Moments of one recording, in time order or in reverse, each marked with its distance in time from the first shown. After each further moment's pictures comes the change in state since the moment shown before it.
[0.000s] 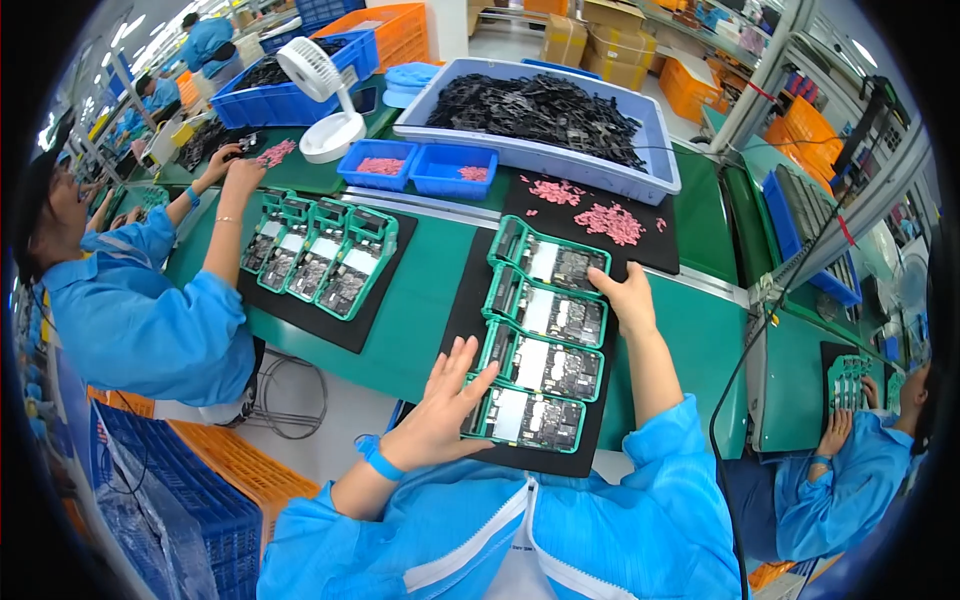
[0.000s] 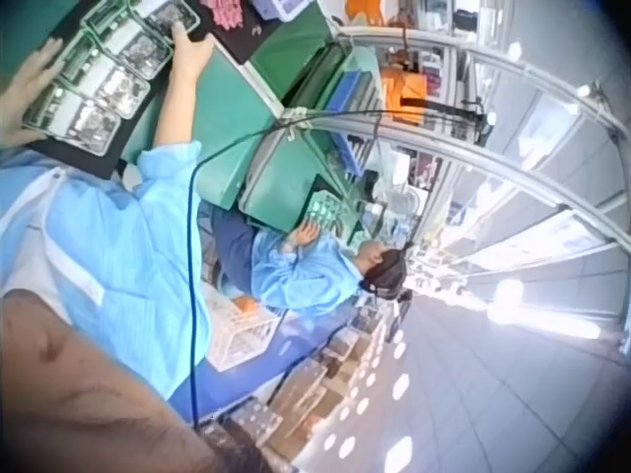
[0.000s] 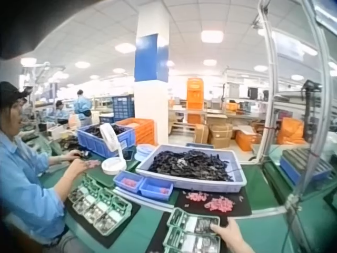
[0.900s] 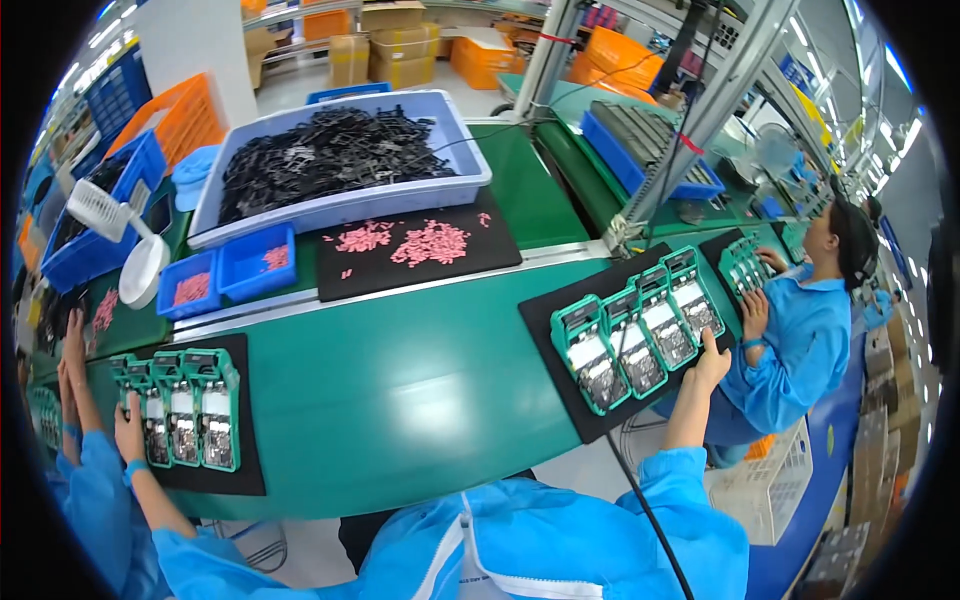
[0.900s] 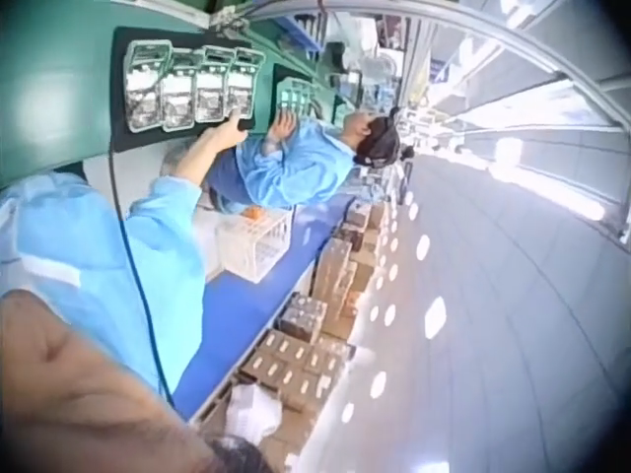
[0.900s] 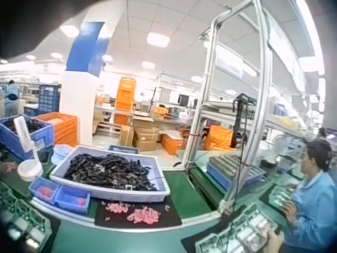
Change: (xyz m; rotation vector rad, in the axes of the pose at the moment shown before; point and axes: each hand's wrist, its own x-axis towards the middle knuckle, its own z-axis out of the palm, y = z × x) left_hand -0.017 -0.450 -0.219 0.332 0.495 -0.914; right_hand -0.188 0.100 -0.269 0.242 1.533 -0.200
